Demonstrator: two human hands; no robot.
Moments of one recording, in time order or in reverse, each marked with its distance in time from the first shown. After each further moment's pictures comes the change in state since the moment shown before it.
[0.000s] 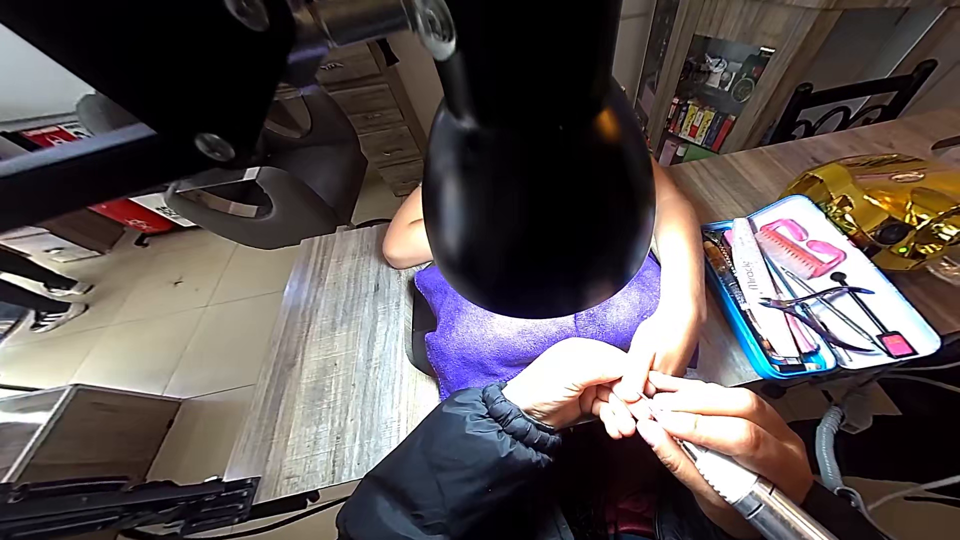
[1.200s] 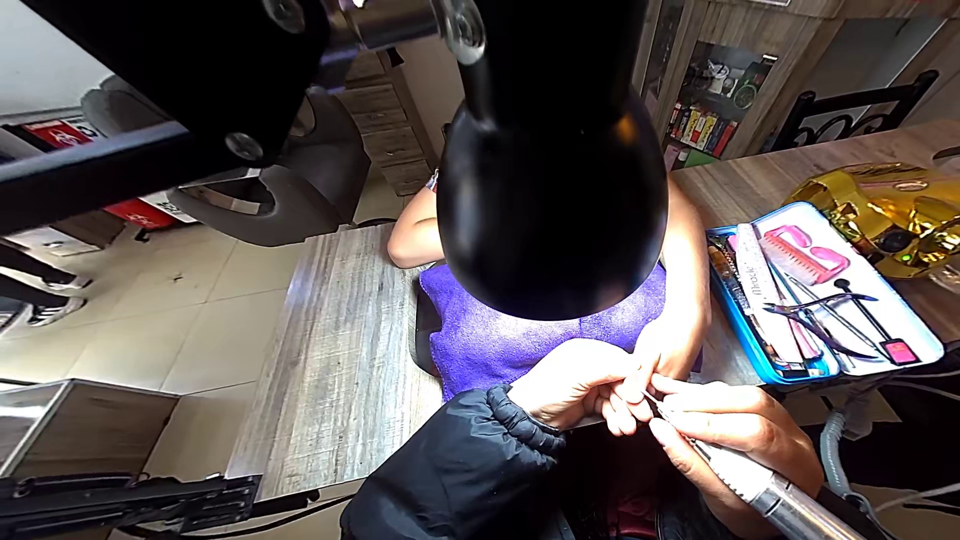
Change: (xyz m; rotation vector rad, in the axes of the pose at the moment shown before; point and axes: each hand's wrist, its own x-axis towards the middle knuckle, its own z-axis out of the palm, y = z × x) left_hand 0.001 0.000 0.001 0.036 0.044 0.022; right_hand 0.000 0.000 -0.002 -0.004 0.016 0.063
